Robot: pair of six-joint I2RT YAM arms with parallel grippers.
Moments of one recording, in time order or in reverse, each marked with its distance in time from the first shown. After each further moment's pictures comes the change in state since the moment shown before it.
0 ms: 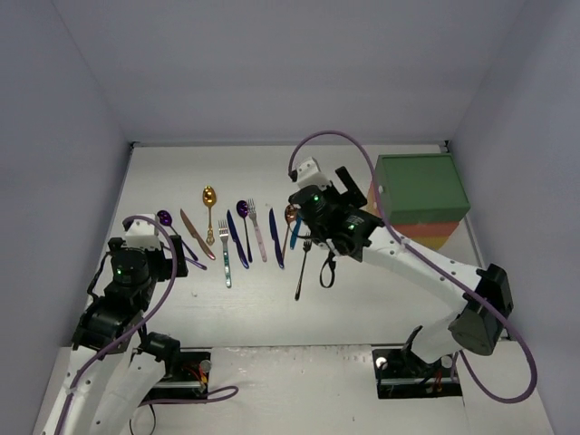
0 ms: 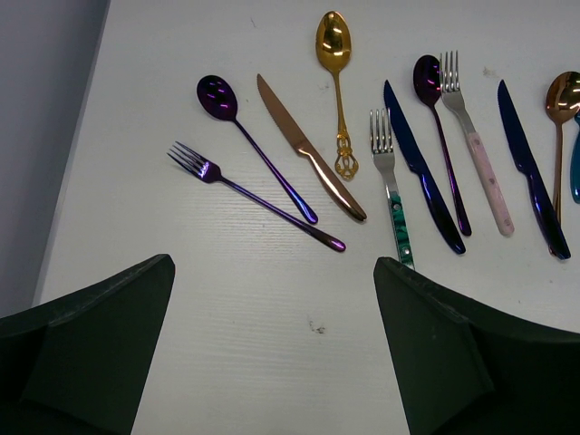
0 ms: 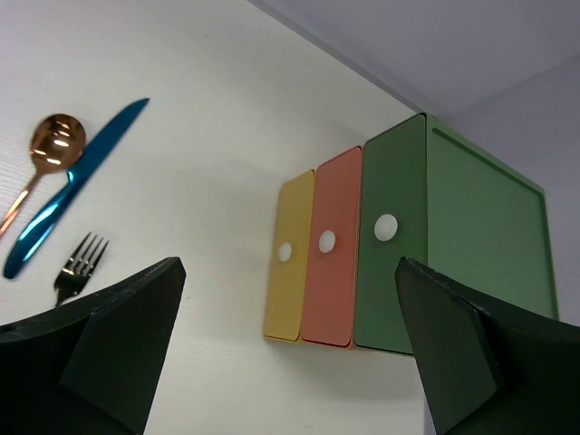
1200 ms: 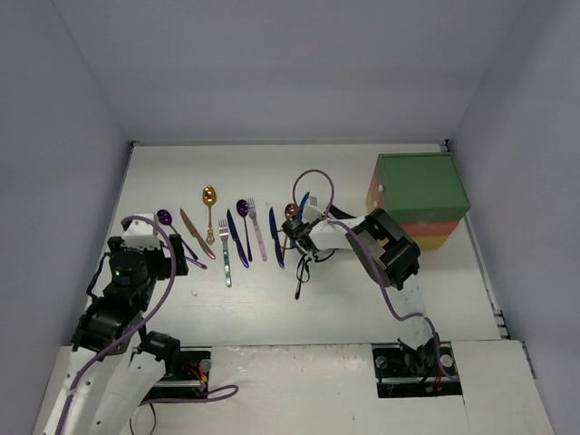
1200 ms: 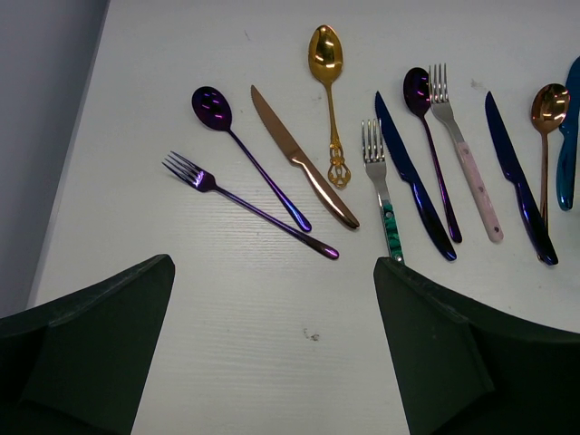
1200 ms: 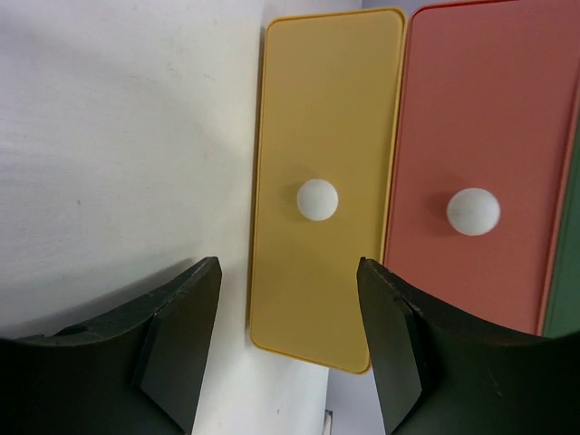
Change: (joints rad) left arm 0.000 -0.011 -0.006 0.026 0.010 0.000; right arm -0.152 0.710 -0.043 0.026 0.403 0.081
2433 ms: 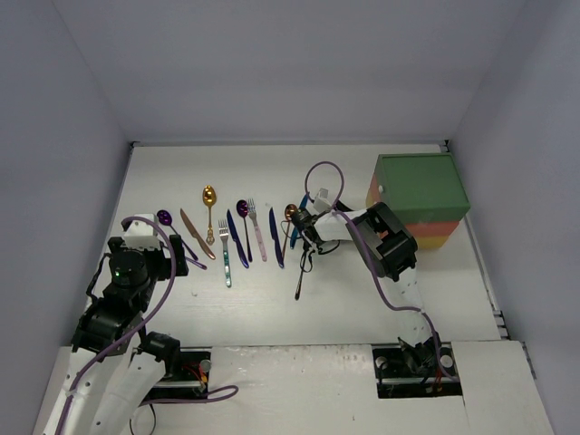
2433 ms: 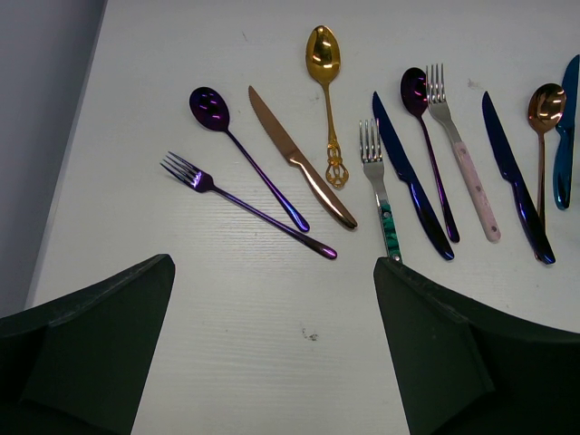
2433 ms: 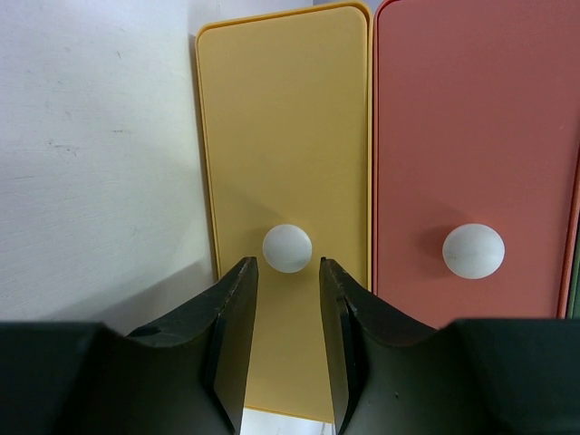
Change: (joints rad) left arm 0.000 -0.004 0.000 0.000 0.006 0.000; right arm -0.096 0.099 0.075 0.007 0.121 0.030
